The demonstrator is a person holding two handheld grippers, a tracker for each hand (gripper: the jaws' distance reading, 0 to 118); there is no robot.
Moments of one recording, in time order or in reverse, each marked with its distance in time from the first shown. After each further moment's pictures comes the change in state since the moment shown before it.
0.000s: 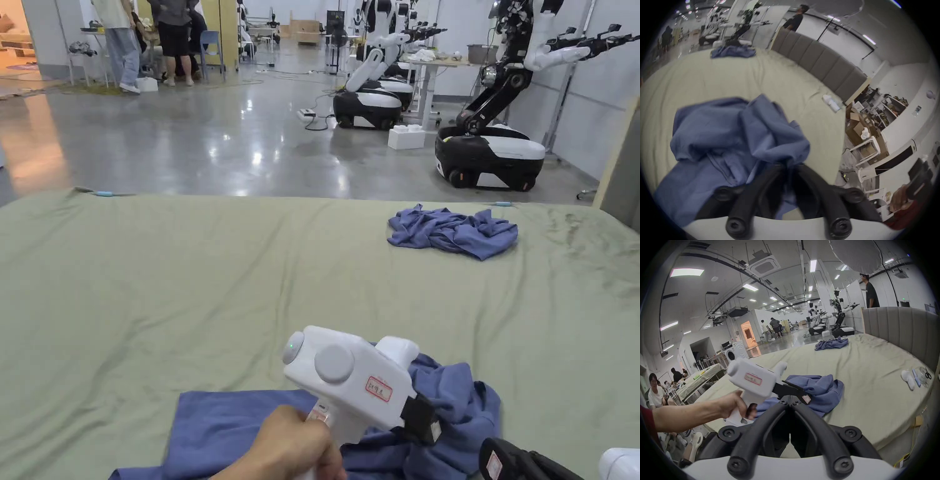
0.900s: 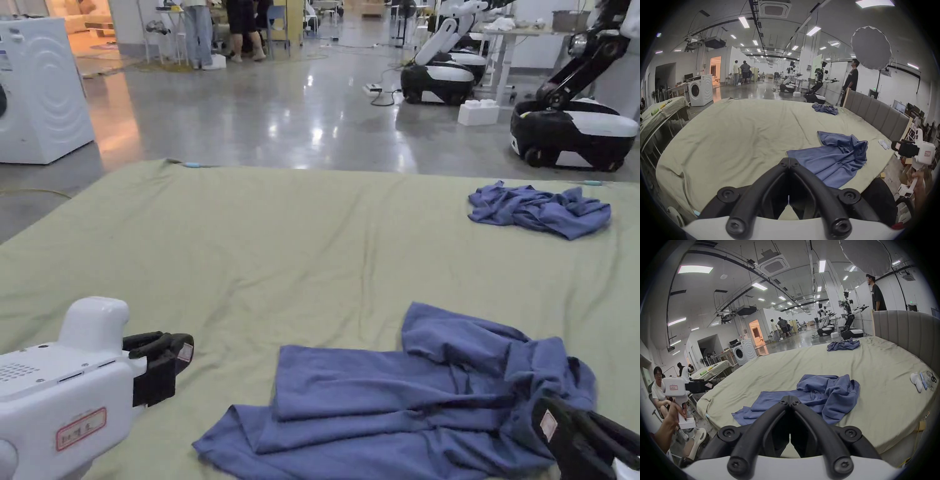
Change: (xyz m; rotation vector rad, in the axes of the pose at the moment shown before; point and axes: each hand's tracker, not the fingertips) left arm 0.001 -0.235 0.346 0.588 0.726 0.150; right arm -0.053 -0.009 -0.005 0.007 0.076 0.043
